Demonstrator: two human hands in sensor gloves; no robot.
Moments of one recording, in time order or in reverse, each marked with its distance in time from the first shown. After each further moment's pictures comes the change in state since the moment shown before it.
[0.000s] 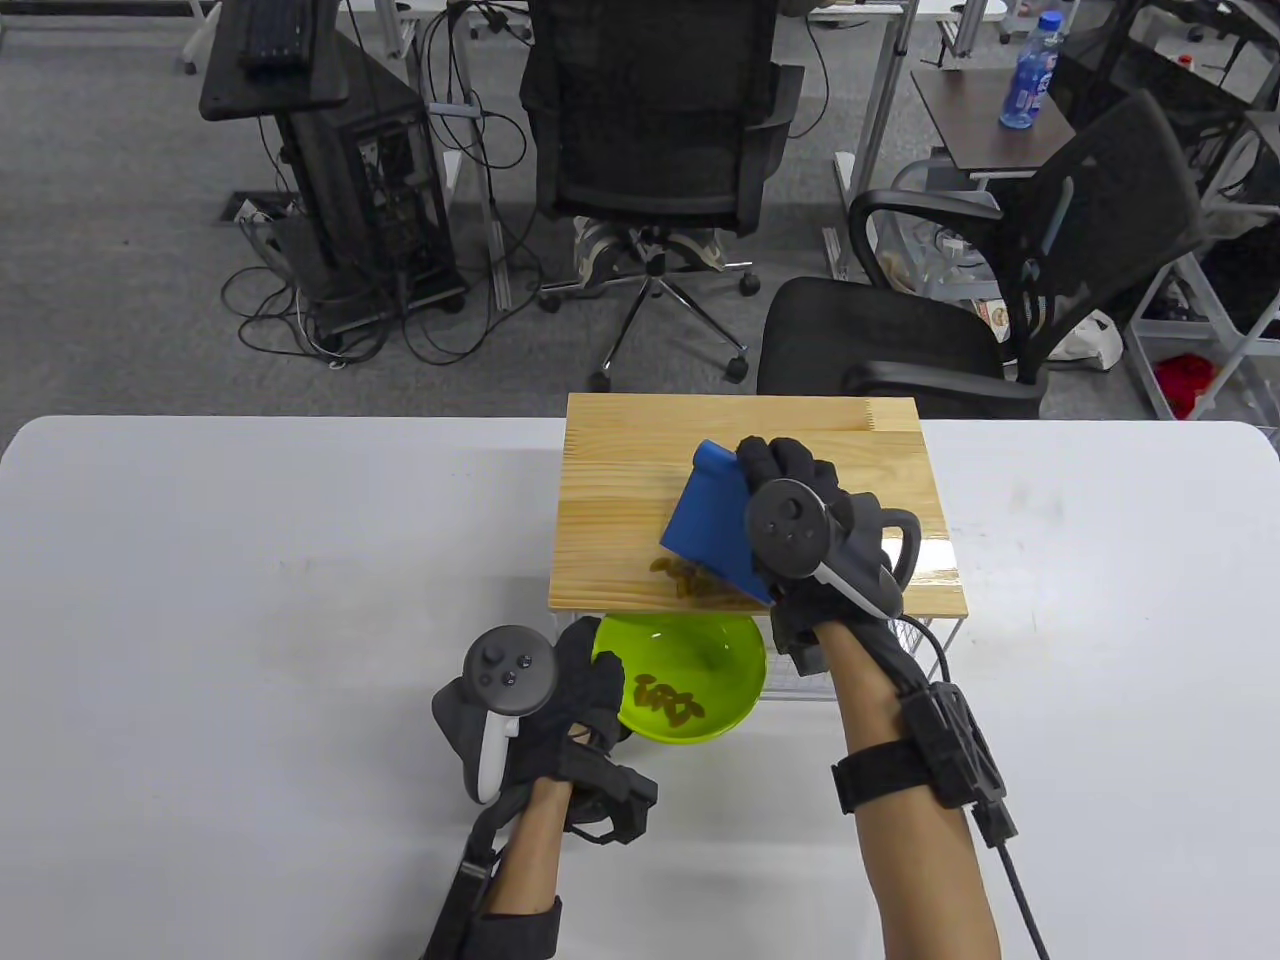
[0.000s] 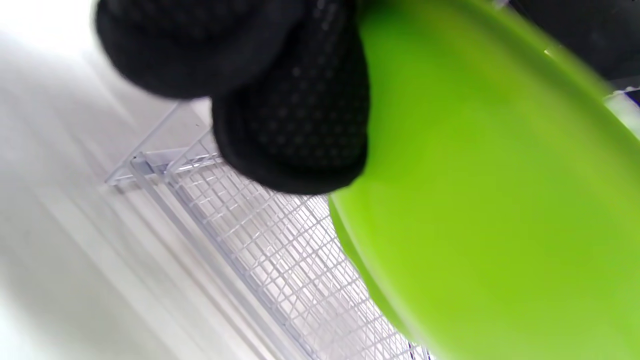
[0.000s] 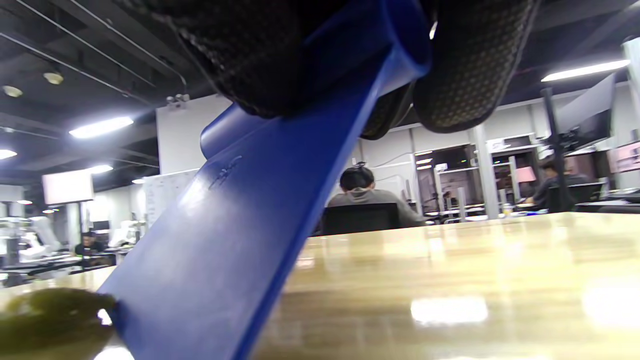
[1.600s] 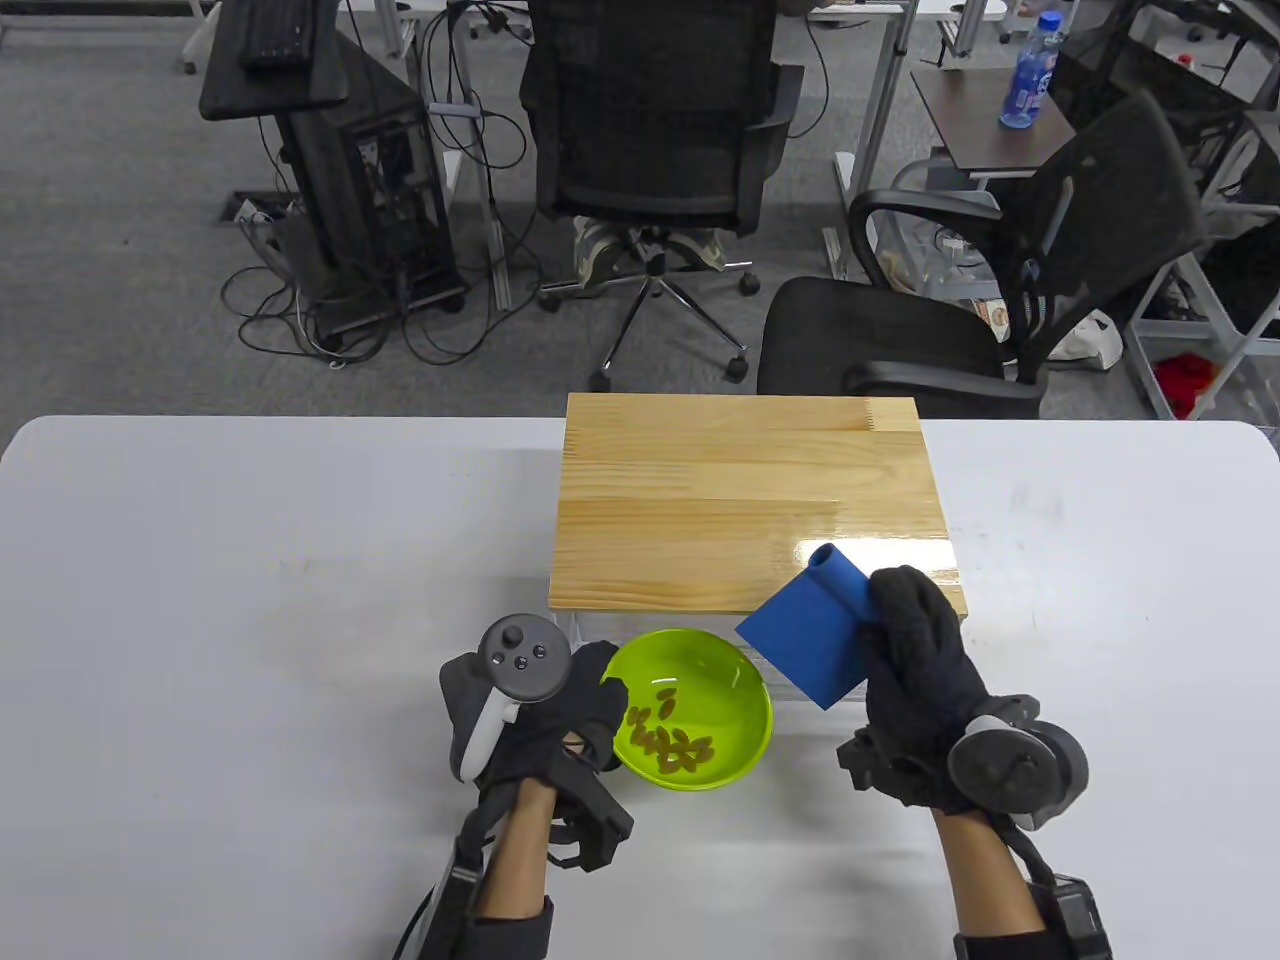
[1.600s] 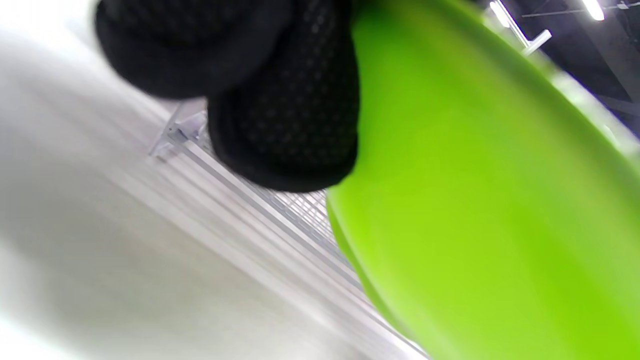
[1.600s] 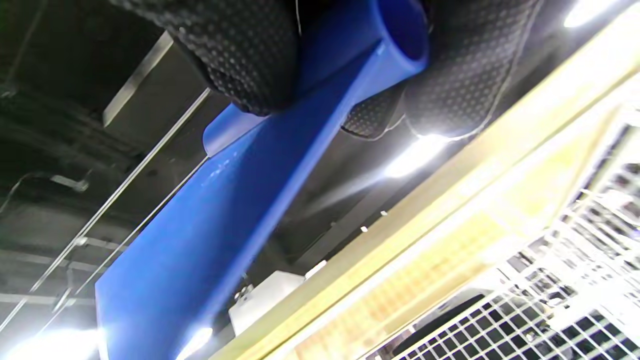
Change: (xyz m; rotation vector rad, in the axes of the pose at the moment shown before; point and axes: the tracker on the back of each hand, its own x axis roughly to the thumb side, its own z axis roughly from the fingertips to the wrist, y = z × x) left_hand 0.010 0.004 0.001 -0.270 -0.063 -0.159; right_hand -0.101 0.022 0.152 -0.531 -0.036 -0.525
